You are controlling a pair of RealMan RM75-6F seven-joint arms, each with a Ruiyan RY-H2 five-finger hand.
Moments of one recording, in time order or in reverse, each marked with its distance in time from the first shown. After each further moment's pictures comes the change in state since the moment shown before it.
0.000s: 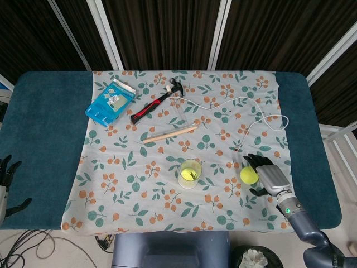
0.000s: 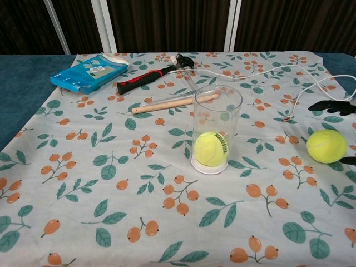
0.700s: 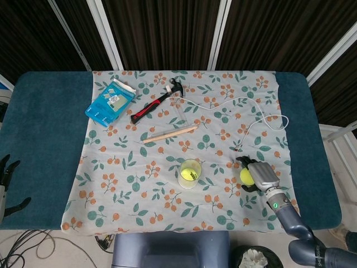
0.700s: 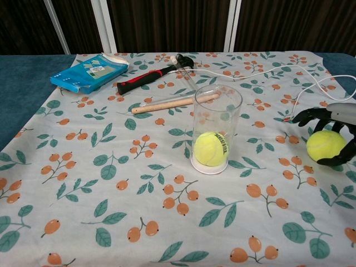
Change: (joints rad) left arm 0.001 0.001 -0.004 0.000 -0.008 0.001 -0.005; right arm 0.049 -0.118 0.005 0.088 0.088 0.002 -0.051
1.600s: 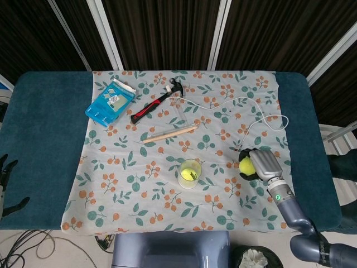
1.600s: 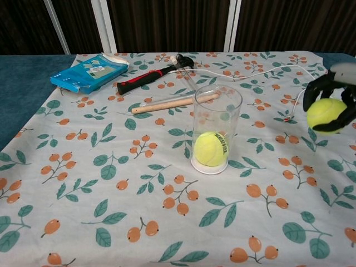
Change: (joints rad) left arm 0.002 0.003 -0.002 -0.003 -0.006 0.002 -0.003; right arm 0.038 0.109 0.086 -0.125 0.012 0.054 0.001
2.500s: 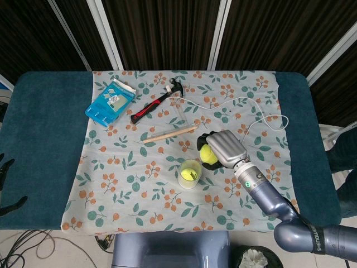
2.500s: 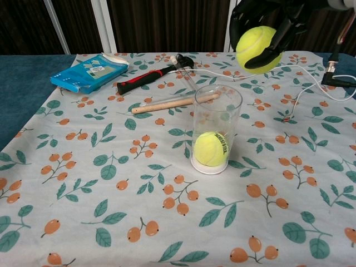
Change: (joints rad) left arm 0.002 0.006 -0.009 0.005 -0.016 0.002 -0.024; right arm 0.325 0.148 0.116 -0.355 0.325 -0.056 -0.268
